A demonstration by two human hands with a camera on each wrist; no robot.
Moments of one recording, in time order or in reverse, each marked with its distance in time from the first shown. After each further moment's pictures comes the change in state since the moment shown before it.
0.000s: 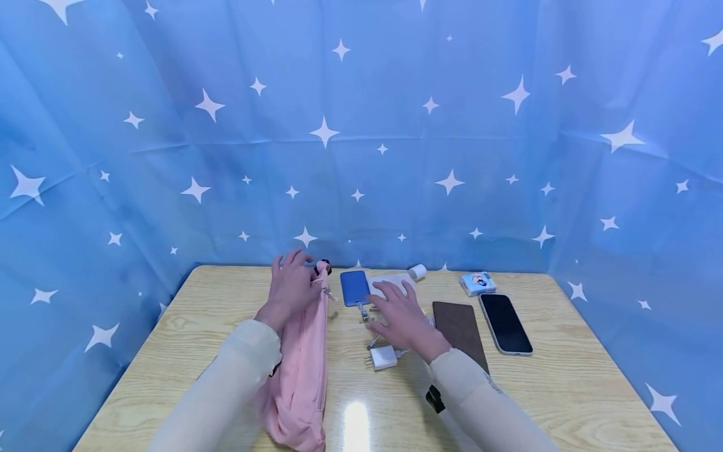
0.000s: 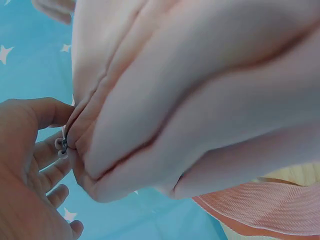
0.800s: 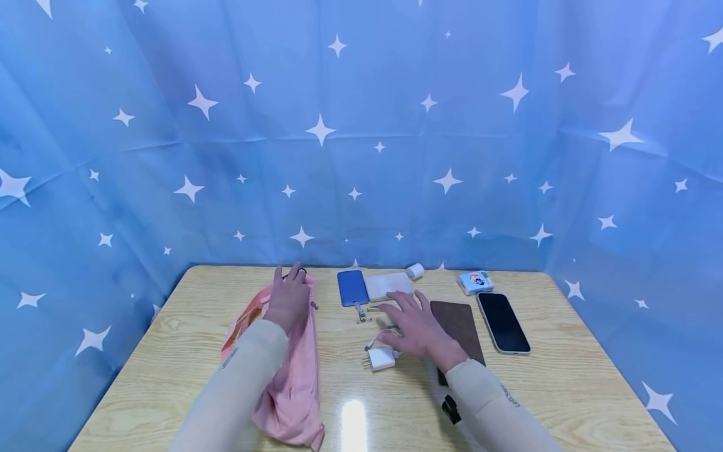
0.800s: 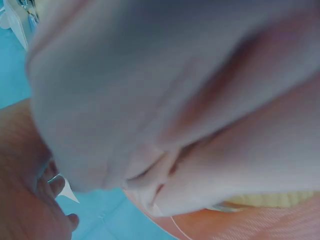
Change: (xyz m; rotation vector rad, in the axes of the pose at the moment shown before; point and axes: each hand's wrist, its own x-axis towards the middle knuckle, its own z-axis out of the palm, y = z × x) left_hand 0.004 -0.020 0.050 0.428 -0.291 0.071; right_hand -0.026 0.027 0.008 0.056 -0.034 0.002
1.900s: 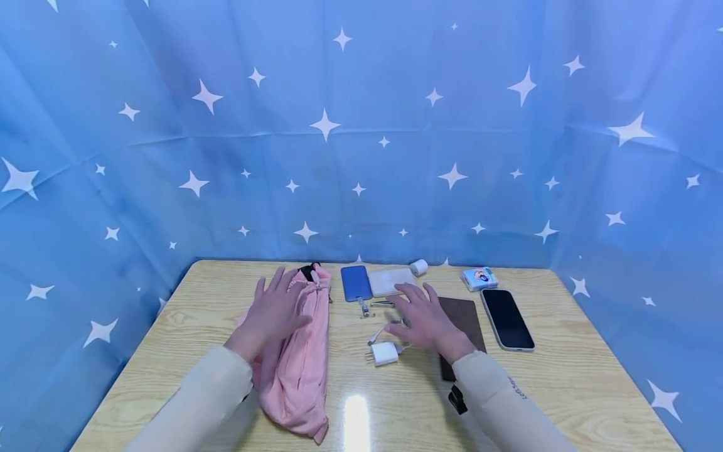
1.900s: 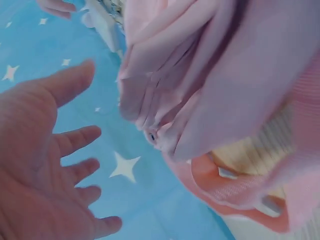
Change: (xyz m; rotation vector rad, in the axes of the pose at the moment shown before) left_hand -0.072 -0.015 -0.030 -0.382 0.143 0.026; right_hand 0.001 0.009 -0.003 0.003 0.007 0.019
